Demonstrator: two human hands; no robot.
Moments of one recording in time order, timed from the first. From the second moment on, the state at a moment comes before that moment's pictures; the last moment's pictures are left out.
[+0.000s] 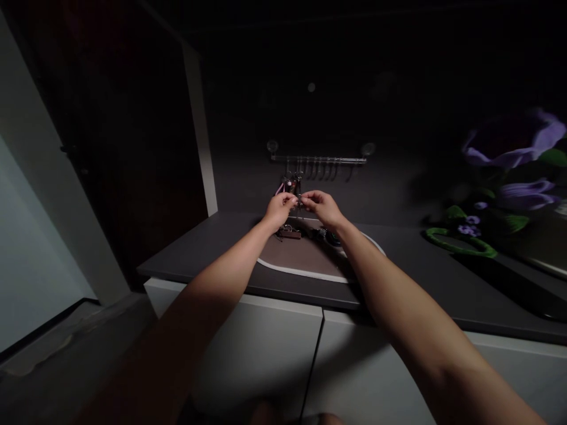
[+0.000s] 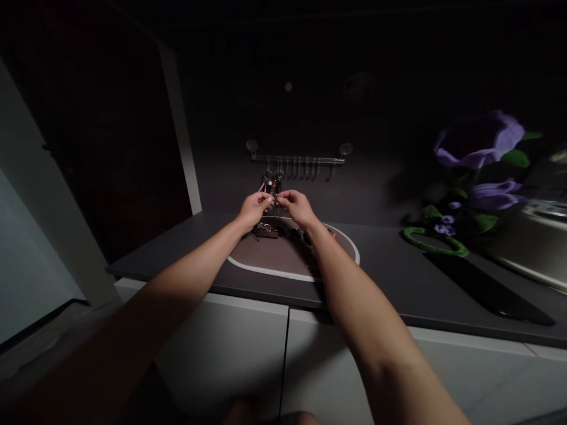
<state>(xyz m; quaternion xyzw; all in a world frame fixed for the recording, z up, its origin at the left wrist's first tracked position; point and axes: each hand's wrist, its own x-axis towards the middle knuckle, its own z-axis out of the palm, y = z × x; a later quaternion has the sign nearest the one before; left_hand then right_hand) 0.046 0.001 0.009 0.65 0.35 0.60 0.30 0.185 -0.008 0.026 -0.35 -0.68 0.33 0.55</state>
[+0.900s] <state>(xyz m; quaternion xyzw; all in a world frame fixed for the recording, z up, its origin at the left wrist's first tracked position) 0.047 0.001 0.008 0.58 0.39 0.66 0.30 0.181 0.006 0.022 -0.34 -0.52 0.42 0.66</state>
